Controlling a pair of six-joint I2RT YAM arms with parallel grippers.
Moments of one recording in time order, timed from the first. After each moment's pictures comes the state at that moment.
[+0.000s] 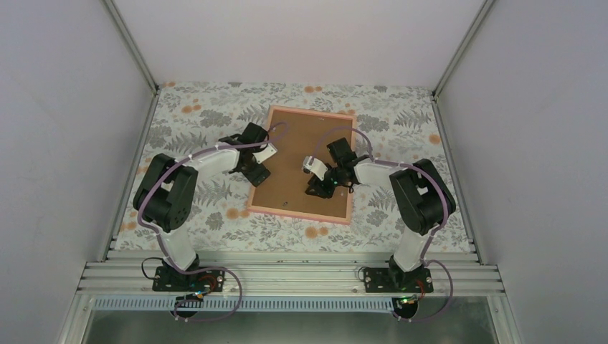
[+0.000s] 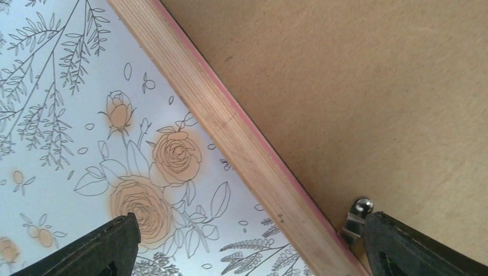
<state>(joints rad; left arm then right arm) -0.47 1.80 1.13 -0.54 -0.13 0.34 0.50 1.81 0.95 -0.26 -0.54 -0.54</state>
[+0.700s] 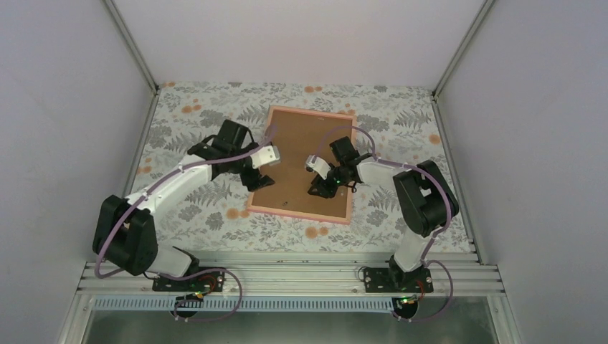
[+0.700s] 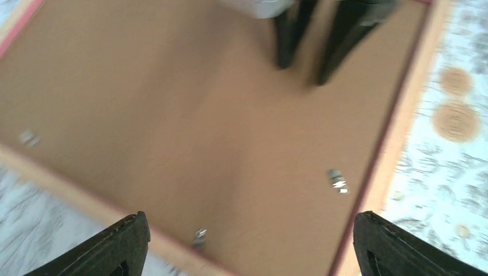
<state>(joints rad) -0.45 1.43 1.05 -0.58 0.37 0.64 0.48 1.78 0.95 -0.30 -0.55 -0.51</state>
